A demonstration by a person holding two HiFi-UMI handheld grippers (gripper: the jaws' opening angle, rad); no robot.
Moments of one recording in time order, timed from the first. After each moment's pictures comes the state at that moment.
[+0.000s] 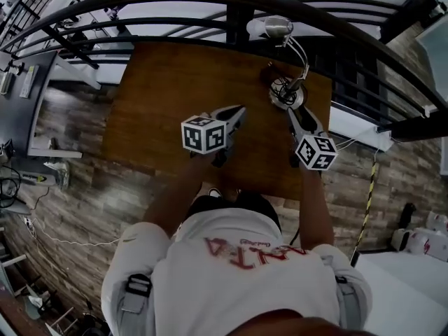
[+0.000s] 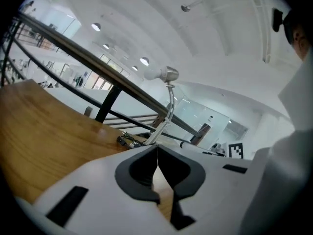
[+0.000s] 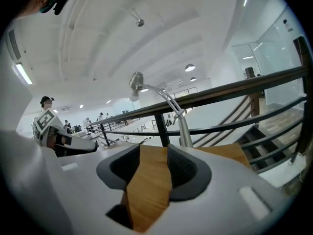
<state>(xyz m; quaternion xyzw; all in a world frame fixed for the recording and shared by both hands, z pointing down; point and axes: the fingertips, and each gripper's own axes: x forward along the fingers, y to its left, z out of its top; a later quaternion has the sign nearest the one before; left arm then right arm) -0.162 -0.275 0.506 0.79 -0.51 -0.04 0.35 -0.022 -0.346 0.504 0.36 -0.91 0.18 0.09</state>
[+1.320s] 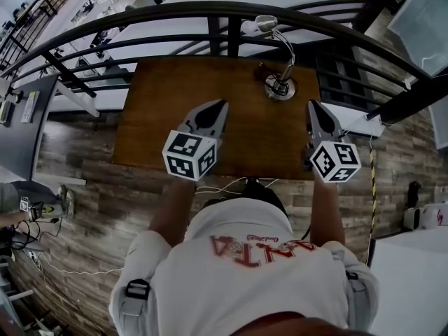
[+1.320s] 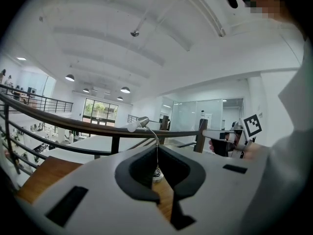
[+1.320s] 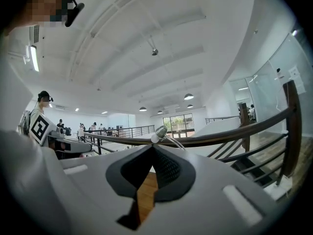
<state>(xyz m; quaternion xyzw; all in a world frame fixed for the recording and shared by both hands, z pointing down) -0.193 -0.147 0.352 0.81 -0.57 0.01 0.11 0.010 -0.210 0.329 0.42 -0.91 0.06 -0.01</state>
